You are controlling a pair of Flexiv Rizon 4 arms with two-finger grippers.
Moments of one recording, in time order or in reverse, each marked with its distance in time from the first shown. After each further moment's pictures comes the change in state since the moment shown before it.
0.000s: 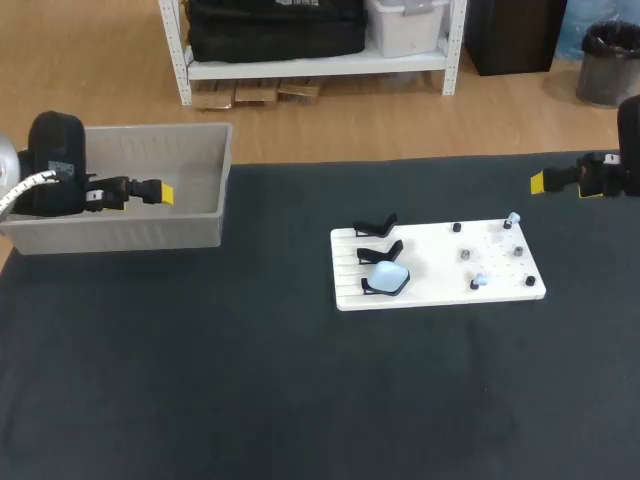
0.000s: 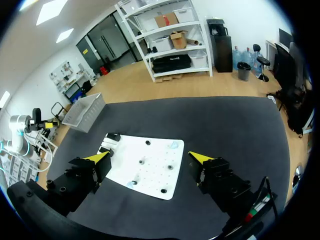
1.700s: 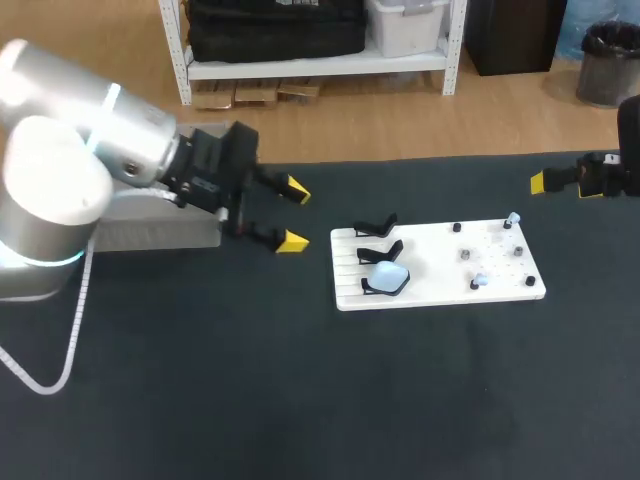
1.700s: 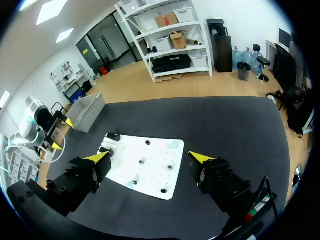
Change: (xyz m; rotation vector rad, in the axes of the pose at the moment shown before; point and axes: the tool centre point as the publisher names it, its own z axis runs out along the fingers) left arm 0.025 -0.158 0.119 0.669 0.074 1.022; right arm 0.000 0.000 0.000 0.000 0.000 0.000
